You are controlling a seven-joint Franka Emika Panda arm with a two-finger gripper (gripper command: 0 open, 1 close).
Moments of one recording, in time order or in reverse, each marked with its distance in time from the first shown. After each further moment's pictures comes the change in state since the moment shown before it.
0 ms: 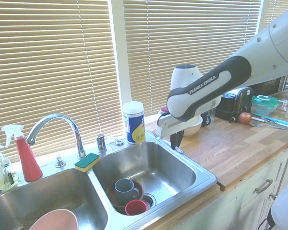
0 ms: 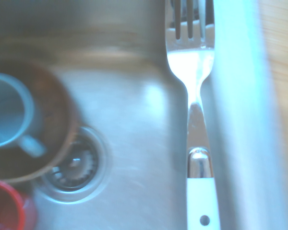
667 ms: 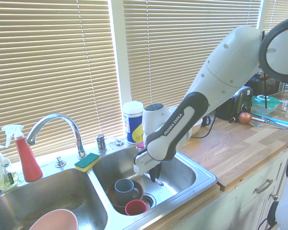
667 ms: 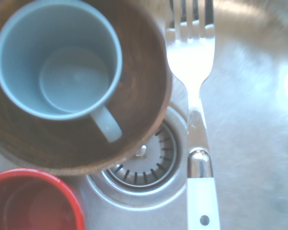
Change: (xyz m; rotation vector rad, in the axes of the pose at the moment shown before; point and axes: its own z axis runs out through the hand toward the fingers) arm -0.055 -0.071 0.128 -0.065 -0.062 -0.060
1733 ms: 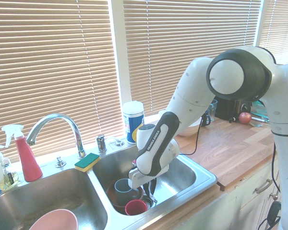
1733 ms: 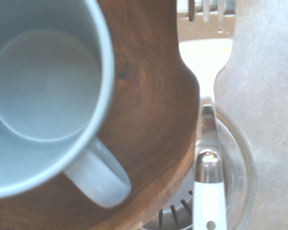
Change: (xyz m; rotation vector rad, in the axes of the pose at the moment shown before) arm 0.020 -0.025 0.080 -0.012 -0.096 0.087
